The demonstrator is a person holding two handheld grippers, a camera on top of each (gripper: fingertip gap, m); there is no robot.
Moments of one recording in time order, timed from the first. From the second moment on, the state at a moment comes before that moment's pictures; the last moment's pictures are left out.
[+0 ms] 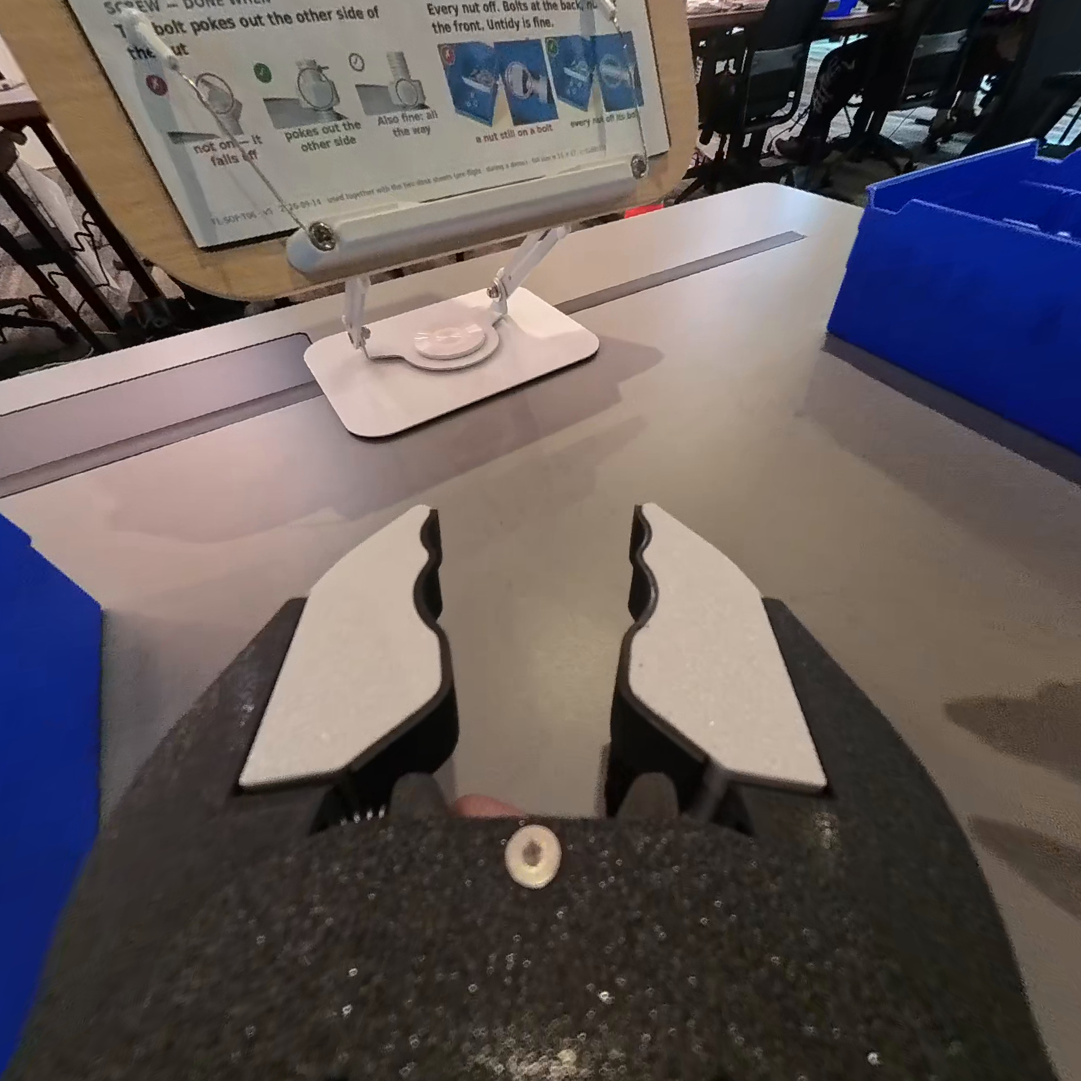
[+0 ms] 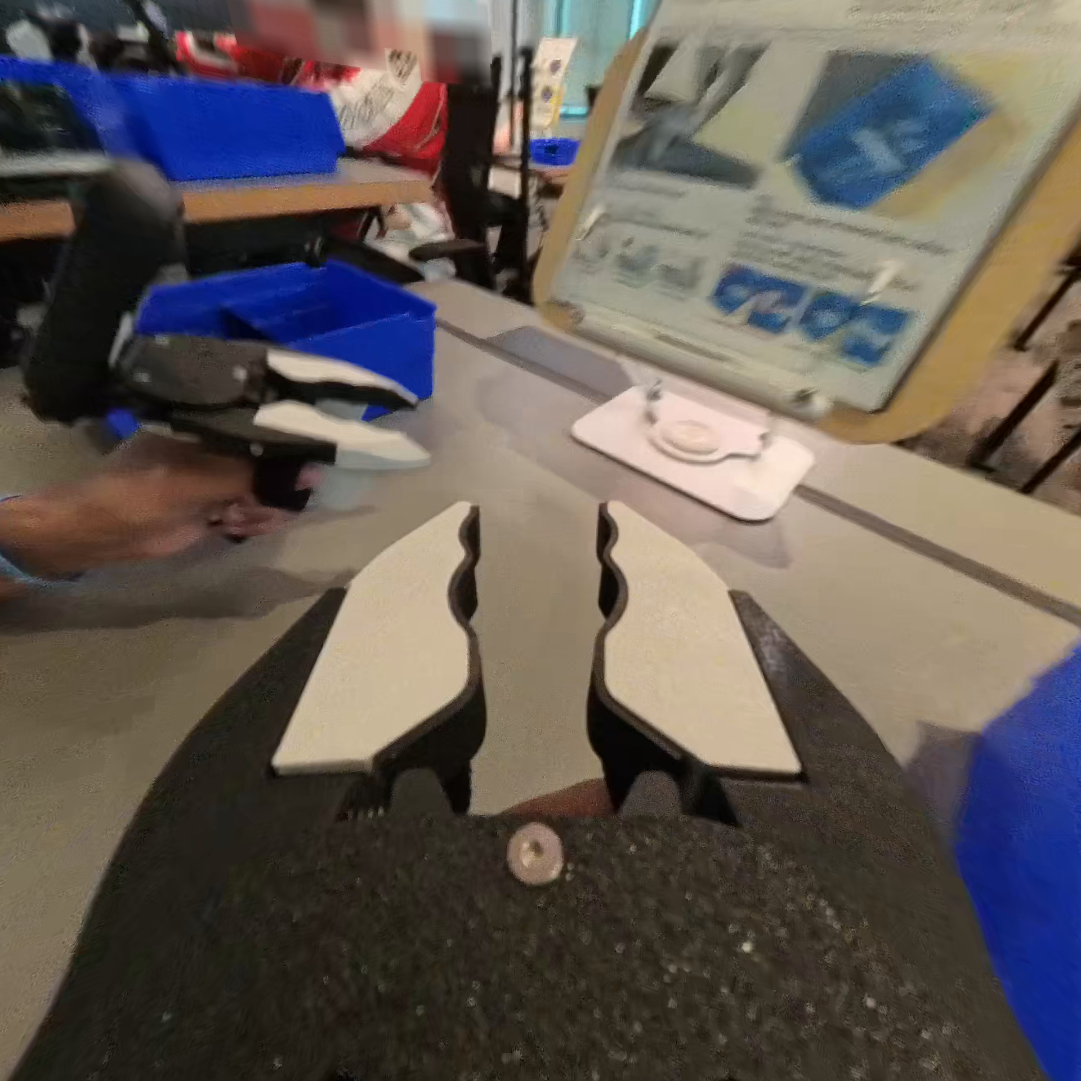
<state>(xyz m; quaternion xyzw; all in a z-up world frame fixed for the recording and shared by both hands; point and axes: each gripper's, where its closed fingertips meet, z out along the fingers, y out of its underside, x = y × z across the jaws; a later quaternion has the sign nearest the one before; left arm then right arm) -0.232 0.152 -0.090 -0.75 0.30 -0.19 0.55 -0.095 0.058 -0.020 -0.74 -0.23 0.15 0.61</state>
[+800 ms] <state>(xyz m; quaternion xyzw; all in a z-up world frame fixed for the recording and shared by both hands) -0.233 0.149 -0.088 -0.76 0.28 -0.22 0.54 0.035 -0.004 -0.027 -0.74 -0.04 -0.13 0.66</state>
